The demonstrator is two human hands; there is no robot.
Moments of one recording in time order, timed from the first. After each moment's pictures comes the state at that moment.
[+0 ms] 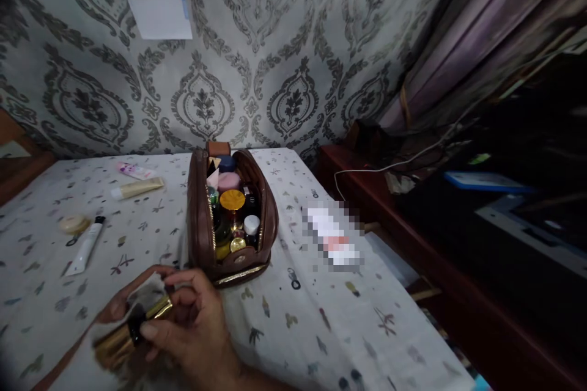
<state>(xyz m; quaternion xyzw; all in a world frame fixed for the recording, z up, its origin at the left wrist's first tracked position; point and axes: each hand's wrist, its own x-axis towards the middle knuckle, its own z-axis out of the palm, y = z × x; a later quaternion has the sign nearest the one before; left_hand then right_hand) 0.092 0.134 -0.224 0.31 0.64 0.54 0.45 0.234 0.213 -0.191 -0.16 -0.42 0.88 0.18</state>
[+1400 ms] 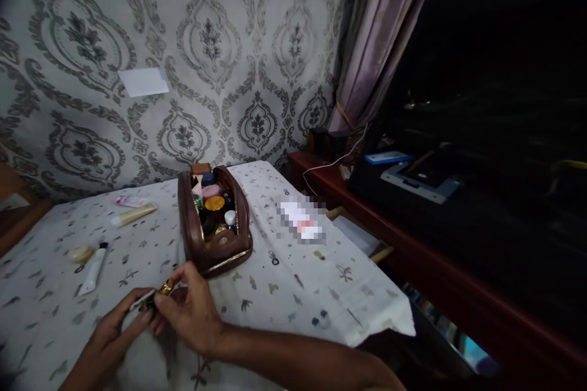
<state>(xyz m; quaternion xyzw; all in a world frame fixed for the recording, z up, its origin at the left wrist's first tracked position) 0.102 0.090 -0.195 0.45 0.73 0.46 0.24 0.229 0.198 -0.204 -0.11 -0.52 0.80 0.28</state>
